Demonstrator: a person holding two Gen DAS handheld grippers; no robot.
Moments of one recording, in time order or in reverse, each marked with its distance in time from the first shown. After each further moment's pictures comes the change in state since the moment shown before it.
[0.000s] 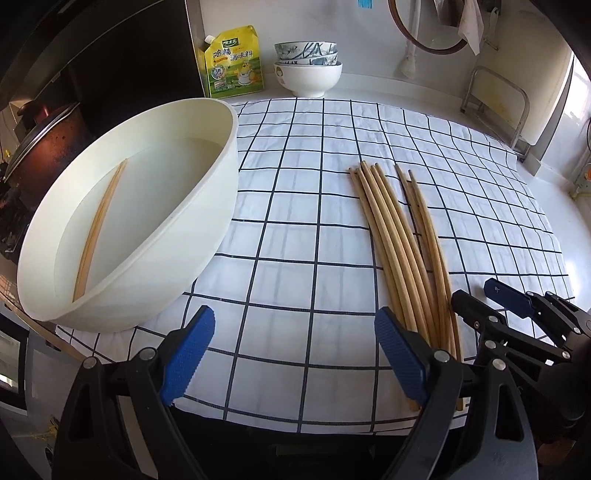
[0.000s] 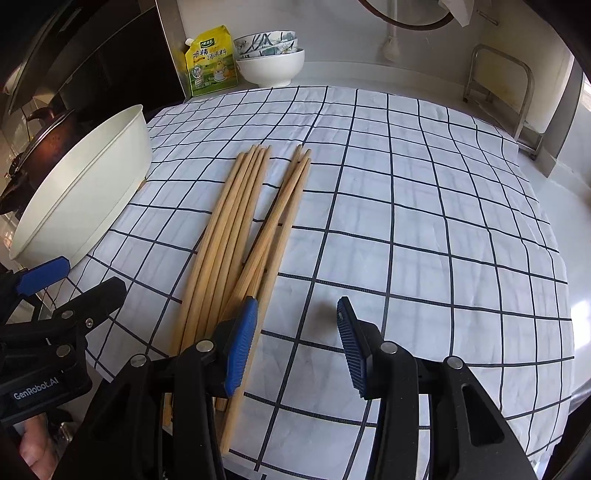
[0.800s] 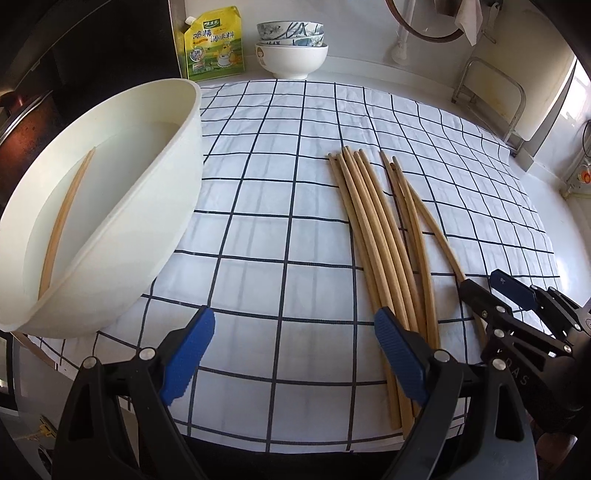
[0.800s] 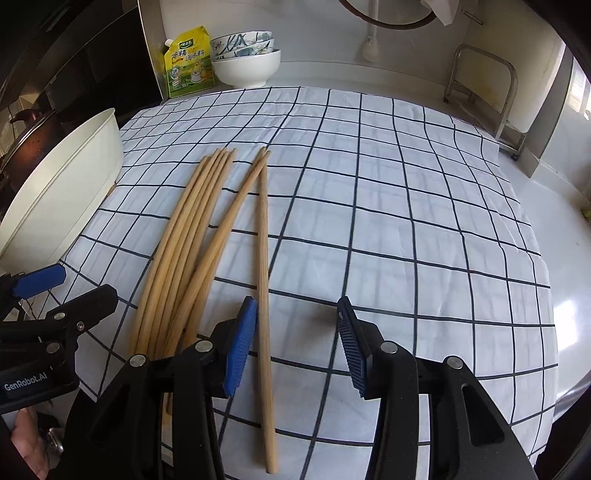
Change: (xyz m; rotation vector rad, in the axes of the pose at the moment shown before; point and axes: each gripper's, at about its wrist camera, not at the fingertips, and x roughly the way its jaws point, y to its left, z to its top) left arm 0.025 -0.015 0.008 -0.010 0.064 -0.081; right arm 0.004 -0.030 0.005 0.030 -0.010 -0.080
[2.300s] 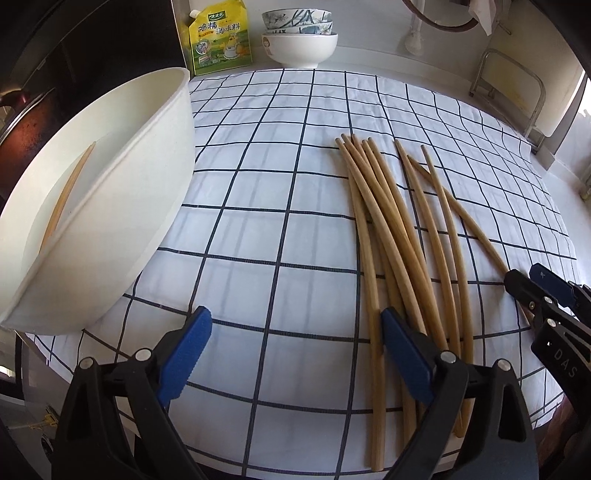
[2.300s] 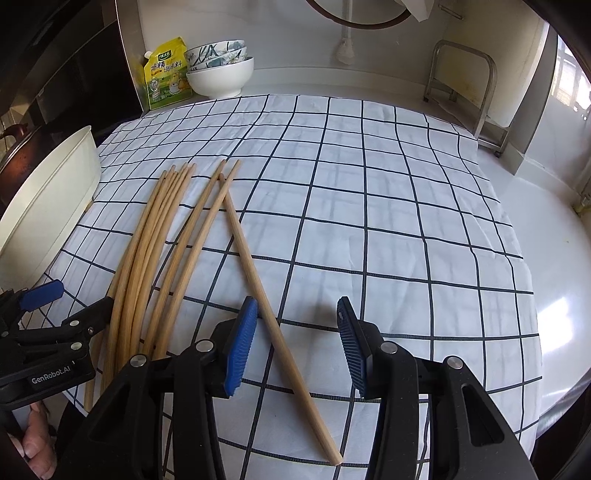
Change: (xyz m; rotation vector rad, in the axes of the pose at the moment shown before) left arm 0.022 -0.010 0.002 -0.021 0.008 0.077; right arm -0.001 -0.025 0.004 0.012 -0.022 -0.019
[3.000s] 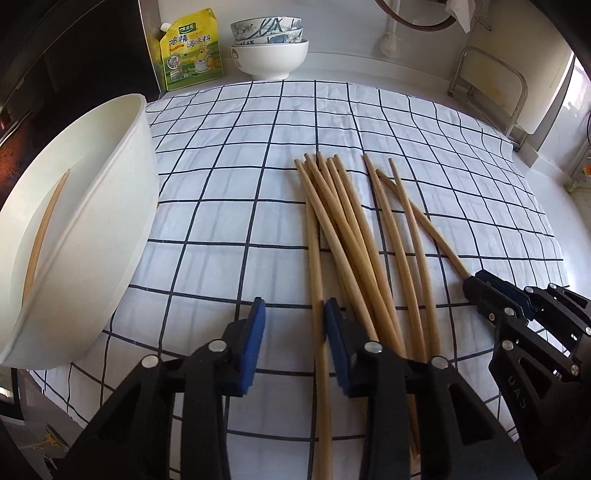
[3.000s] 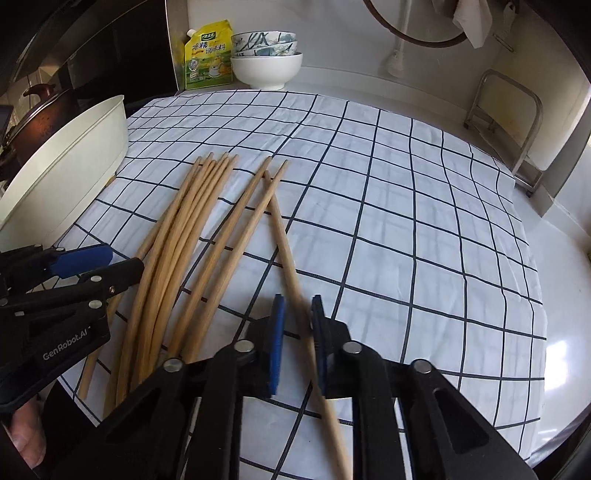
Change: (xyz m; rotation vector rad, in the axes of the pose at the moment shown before) left arm 0.004 -0.020 0.019 0.058 -0.020 -0.061; right arm 0.012 0.031 0.011 -0.162 0.005 0.031
